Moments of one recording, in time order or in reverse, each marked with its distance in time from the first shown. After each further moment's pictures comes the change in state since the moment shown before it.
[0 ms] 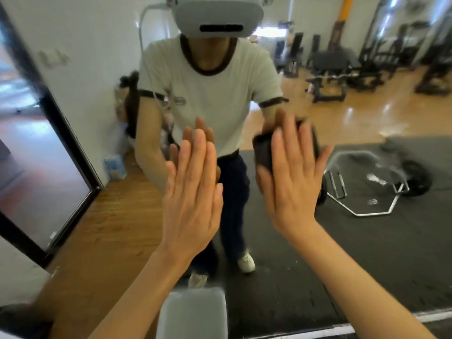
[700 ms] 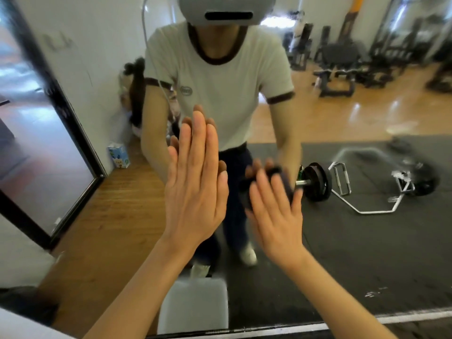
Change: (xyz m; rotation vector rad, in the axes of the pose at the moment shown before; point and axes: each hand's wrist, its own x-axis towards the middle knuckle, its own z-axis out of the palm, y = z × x) left_hand -0.005 -0.018 -0.005 0.055 -0.024 -0.078; right_hand -0.079 -0.035 0.011 -0.039 -0.148 -0.175
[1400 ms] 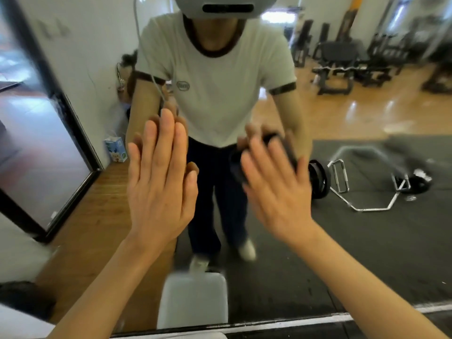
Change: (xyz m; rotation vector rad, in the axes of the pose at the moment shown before) left_hand -0.017 -0.060 -0.030 0.081 0.041 0.034; right_hand 0.063 -0.009 -0.003 0.005 0.043 -0.127
